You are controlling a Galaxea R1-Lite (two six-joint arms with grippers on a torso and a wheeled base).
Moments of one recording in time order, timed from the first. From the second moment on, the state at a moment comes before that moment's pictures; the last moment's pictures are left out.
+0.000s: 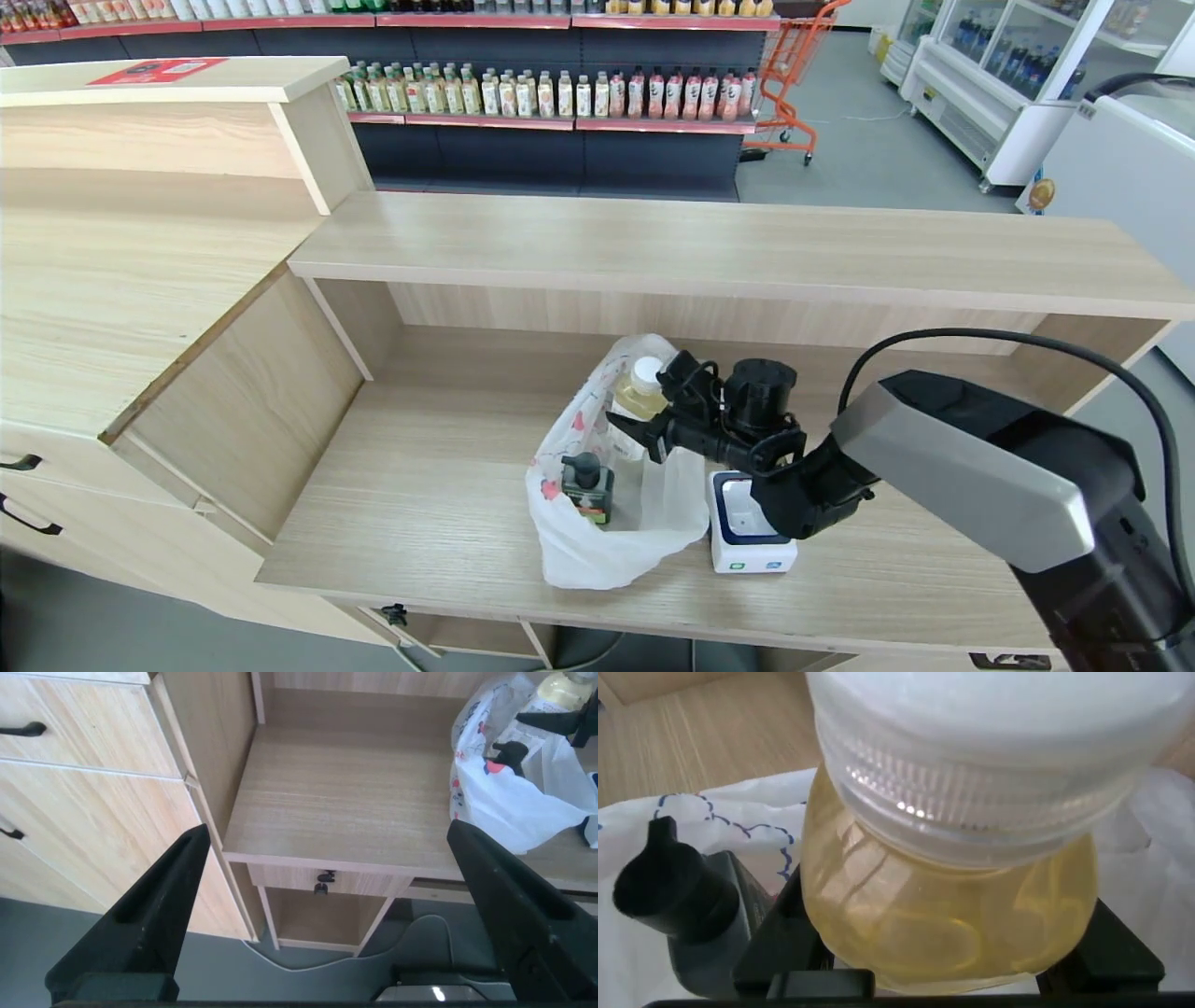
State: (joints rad) left arm 0.00 0.00 0.00 0.00 0.00 0.01; right arm 0.47 2.53 -1.33 -1.17 0.45 -0.31
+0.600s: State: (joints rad) left arm 0.00 0.00 0.00 0.00 0.00 0.01; right arm 0.47 2.63 -1.36 -1.25 0.45 -0.37
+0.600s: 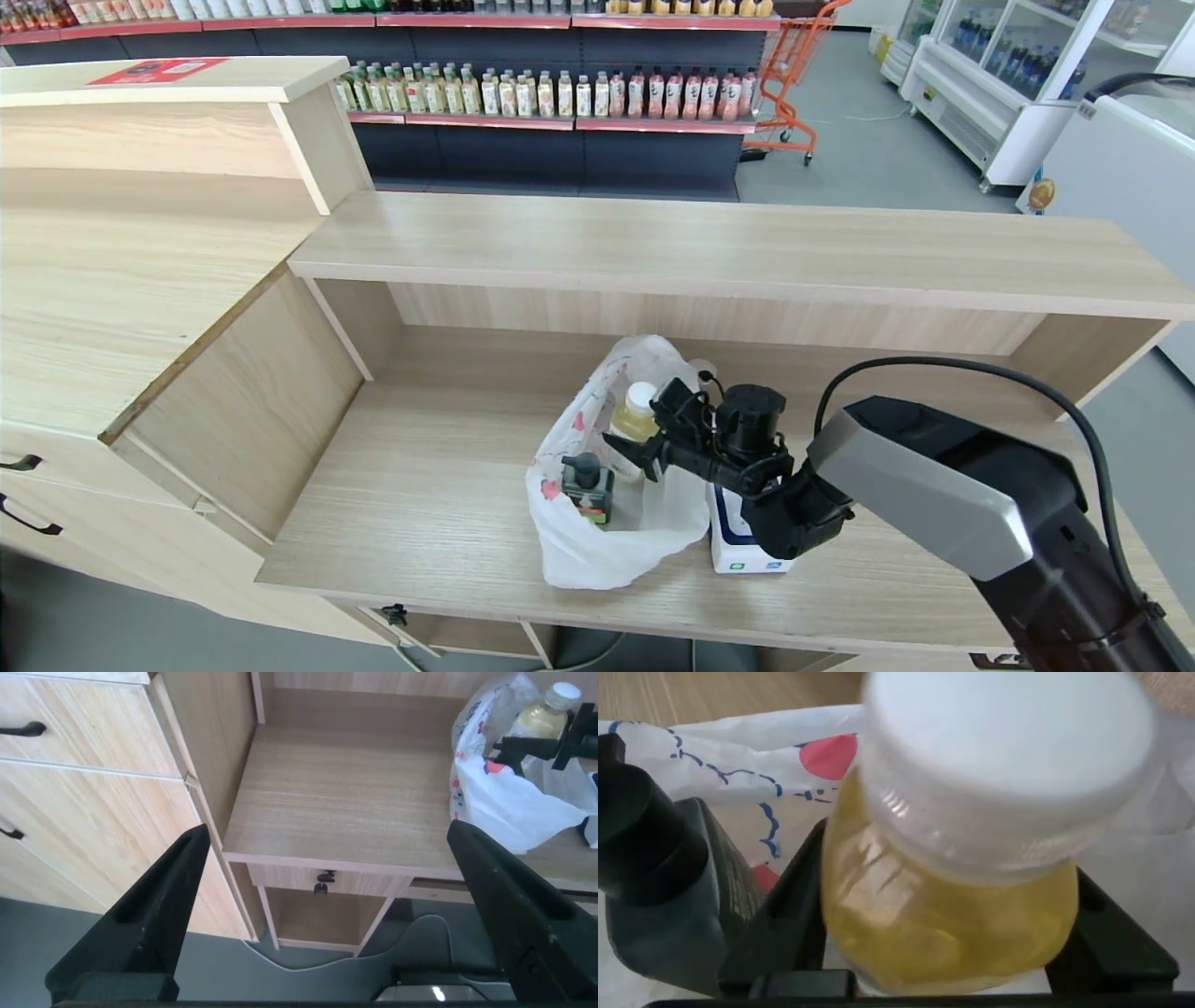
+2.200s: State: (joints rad) left arm 0.00 0.00 0.00 0.00 0.00 0.01; right arm 0.04 0.87 -0.07 -0.56 0.27 -0.09
